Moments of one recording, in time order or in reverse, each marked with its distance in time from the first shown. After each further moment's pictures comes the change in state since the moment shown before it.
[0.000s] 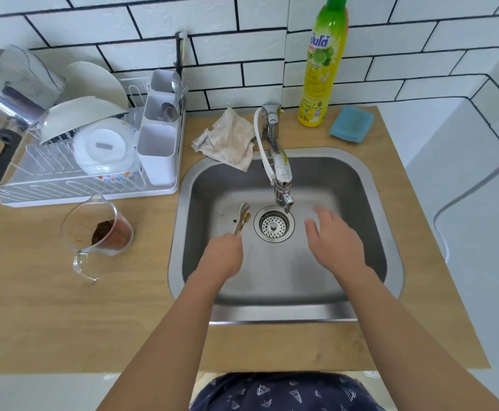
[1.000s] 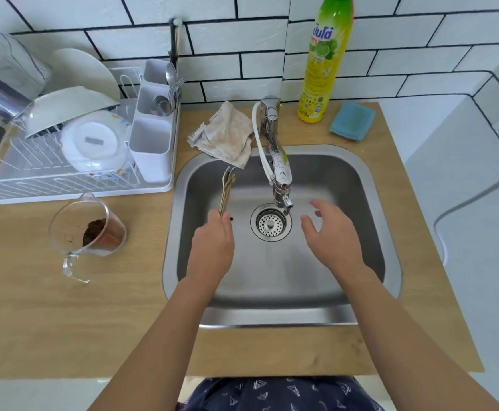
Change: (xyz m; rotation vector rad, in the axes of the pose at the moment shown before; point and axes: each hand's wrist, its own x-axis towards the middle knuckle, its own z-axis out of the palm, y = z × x) left_hand 0.000 -0.007 0.002 -0.522 0.467 -0.023; right_hand 0.011 0.003 0.006 0.175 0.174 -0.087
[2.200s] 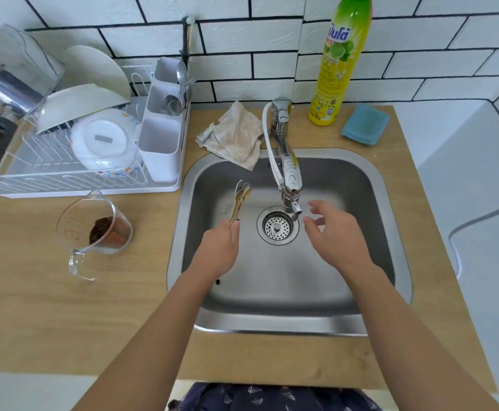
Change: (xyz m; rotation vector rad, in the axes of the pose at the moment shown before) left_hand 0.015 -0.004 -0.004 0.024 -0.296 -0.093; right_hand 0.016 -0.007 -0.004 0.026 -0.117 -0.041
